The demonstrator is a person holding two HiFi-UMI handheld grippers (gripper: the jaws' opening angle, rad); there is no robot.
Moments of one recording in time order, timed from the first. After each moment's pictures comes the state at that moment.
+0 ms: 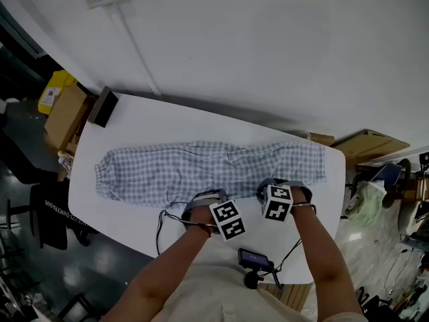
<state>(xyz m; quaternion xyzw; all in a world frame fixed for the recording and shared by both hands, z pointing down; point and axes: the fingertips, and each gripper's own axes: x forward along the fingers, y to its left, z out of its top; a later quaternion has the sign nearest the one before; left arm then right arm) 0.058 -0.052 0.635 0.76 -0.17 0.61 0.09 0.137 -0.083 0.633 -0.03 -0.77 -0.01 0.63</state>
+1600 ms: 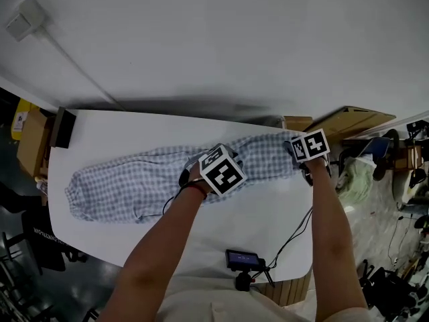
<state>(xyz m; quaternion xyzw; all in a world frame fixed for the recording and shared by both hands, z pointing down) 0.182 -0.198 0.576 0.87 -0.16 0.44 0.18 0.361 -0.269 0.632 0.43 -0.69 0.32 0.49</state>
